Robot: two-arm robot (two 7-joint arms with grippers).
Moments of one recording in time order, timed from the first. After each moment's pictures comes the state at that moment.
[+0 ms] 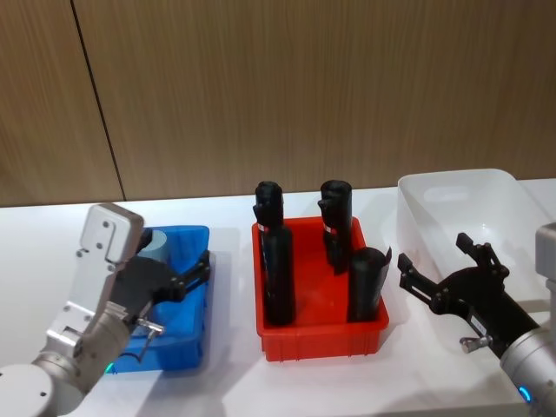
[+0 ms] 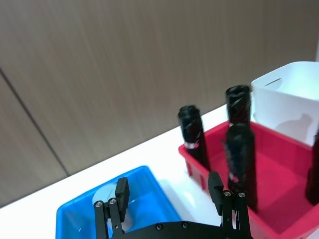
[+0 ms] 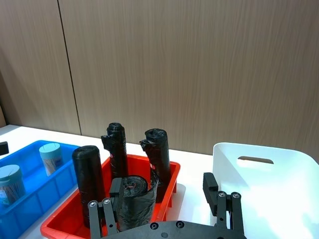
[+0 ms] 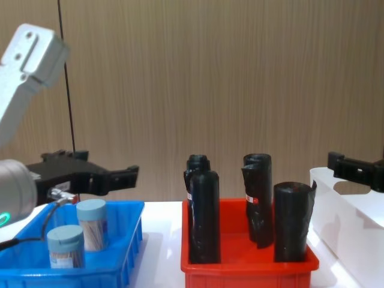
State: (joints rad) left arm -0.25 0.45 0.37 -1.57 -0.30 0.12 -0.06; right arm -0.01 0.34 -0.23 -1.77 0.29 0.03 0.07
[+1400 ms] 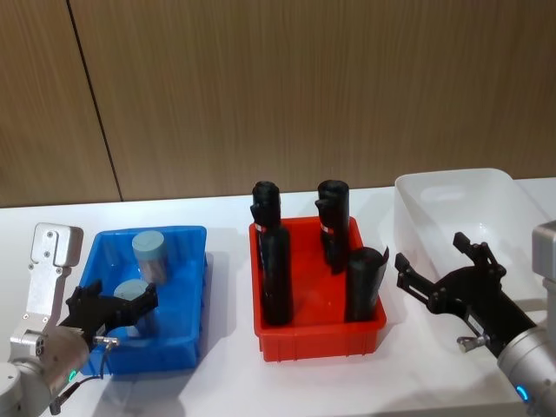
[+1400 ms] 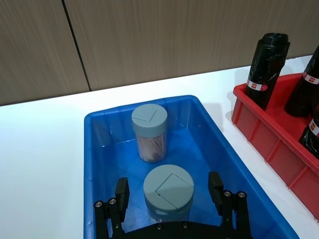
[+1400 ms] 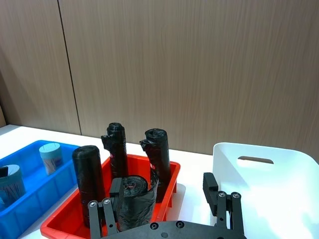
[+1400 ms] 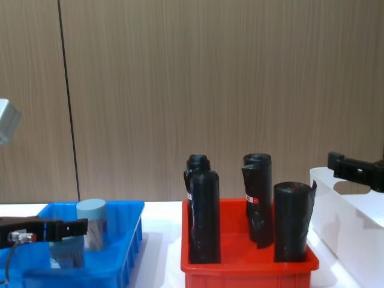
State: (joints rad) left arm -0.31 0.42 0.30 -1.34 -0.49 0.25 -0.04; right arm -0.01 0.34 -0.23 -1.77 0.29 0.03 0.07
